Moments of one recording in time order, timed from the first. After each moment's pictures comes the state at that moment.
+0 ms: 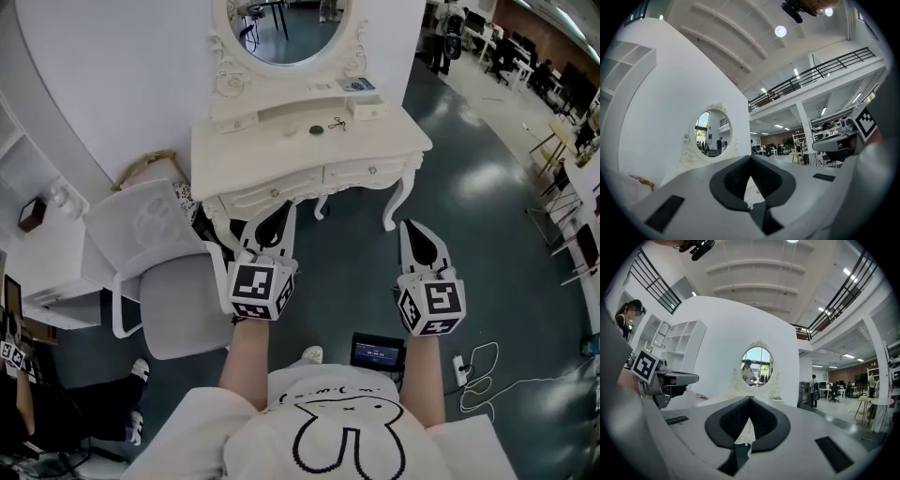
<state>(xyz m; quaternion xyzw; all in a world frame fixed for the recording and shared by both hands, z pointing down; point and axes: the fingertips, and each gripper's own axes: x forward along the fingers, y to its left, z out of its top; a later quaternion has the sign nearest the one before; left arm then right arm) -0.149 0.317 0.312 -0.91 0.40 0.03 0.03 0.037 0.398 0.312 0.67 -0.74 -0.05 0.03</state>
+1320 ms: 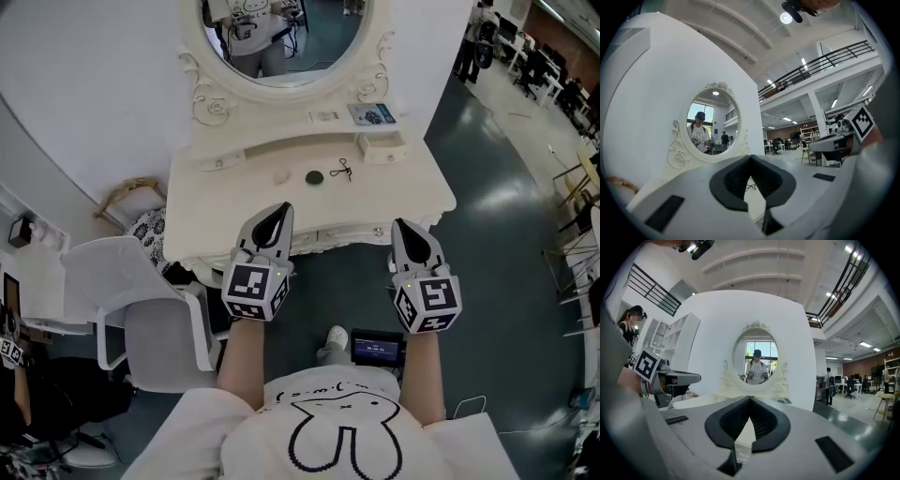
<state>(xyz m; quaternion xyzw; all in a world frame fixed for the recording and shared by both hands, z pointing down) -0.045 0.057 0.335 -0.90 0.44 0.00 0.02 0.141 0.113 0.338 0.62 -0.78 -0.02 0.05</state>
